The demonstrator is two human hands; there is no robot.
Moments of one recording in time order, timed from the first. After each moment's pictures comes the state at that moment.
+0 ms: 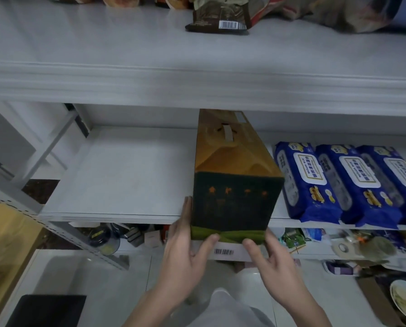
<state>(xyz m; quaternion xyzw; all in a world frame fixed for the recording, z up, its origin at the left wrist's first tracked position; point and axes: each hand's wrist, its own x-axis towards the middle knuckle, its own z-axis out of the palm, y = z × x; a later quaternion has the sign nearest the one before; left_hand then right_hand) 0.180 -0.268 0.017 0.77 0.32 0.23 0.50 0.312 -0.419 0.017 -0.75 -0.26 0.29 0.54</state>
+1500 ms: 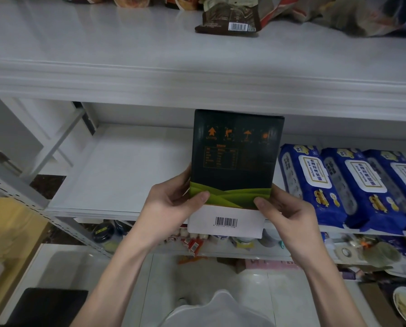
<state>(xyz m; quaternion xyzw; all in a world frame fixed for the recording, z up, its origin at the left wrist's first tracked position) 0.188 -0.205 0.092 0.68 0.26 0.23 0.65 0.352 -0.388 0.083 -0.70 -0.29 0.24 0.61</state>
